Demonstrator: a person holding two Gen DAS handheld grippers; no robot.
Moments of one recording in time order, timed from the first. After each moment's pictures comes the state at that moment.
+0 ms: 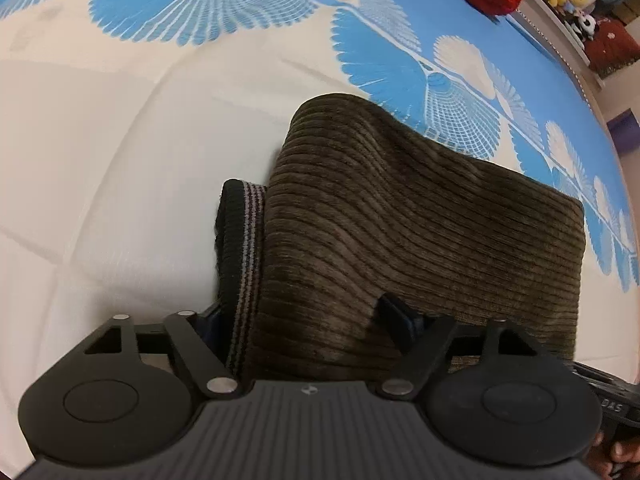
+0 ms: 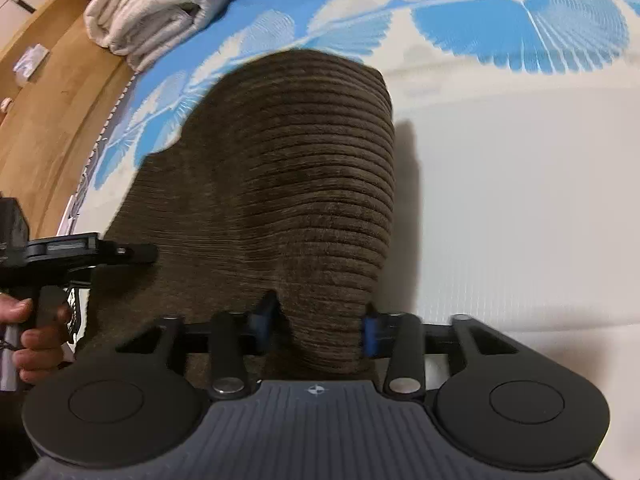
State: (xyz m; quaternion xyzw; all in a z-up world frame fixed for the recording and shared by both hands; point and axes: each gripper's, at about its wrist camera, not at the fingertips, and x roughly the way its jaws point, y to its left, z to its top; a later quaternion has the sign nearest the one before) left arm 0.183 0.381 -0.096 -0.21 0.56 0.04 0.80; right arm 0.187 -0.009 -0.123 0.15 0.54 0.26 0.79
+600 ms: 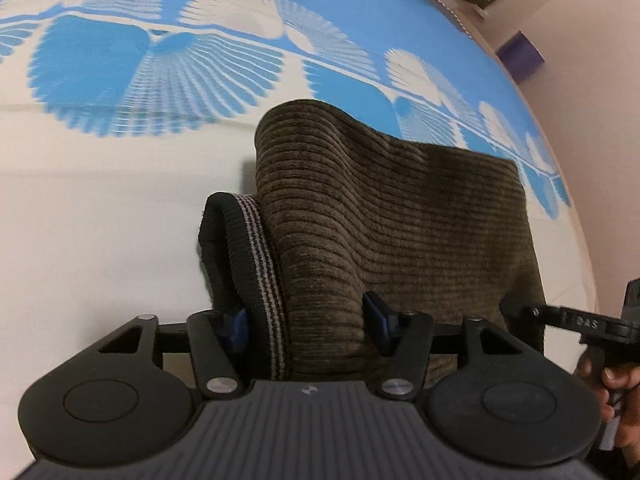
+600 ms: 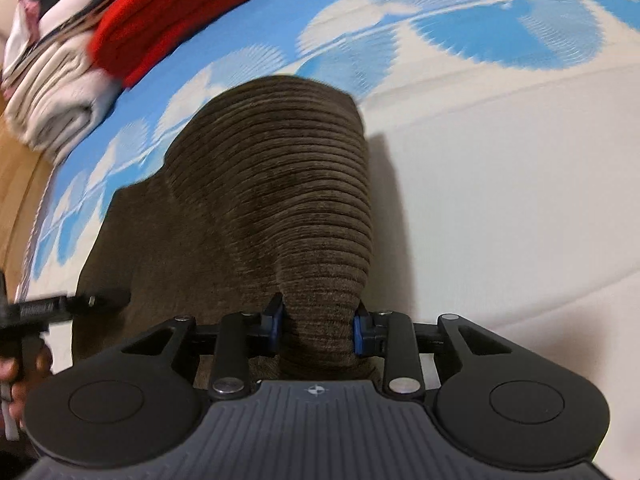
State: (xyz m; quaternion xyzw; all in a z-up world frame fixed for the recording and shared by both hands) left arm 0.245 0.193 -0.110 -0.18 0.54 -0.13 0.81; right arm 0.216 -0.200 -0.107 0.19 0.51 0.12 0.83
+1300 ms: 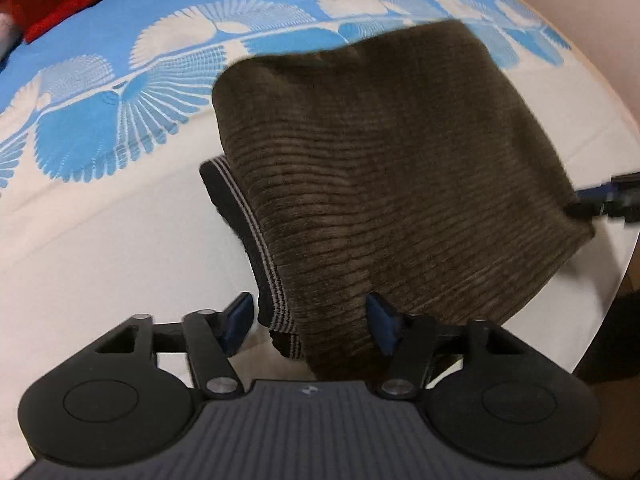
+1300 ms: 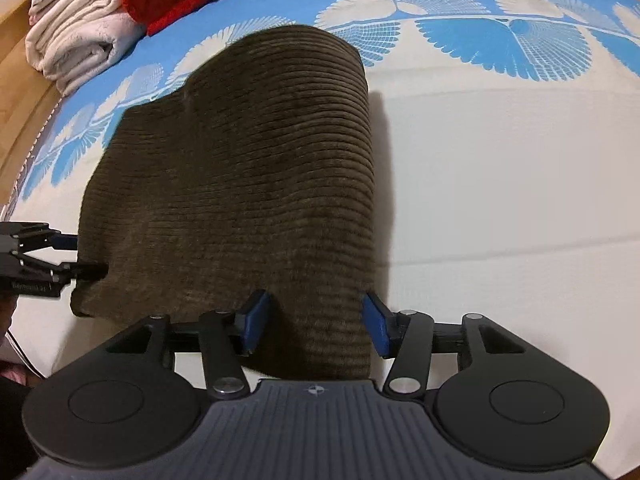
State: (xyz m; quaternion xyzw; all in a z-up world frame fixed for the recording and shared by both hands) left arm 0.184 0.150 -0.081 0.08 0.54 -0.16 0.83; right arm 0.164 -0.212 -0.100 0.09 0.53 0.16 0.83
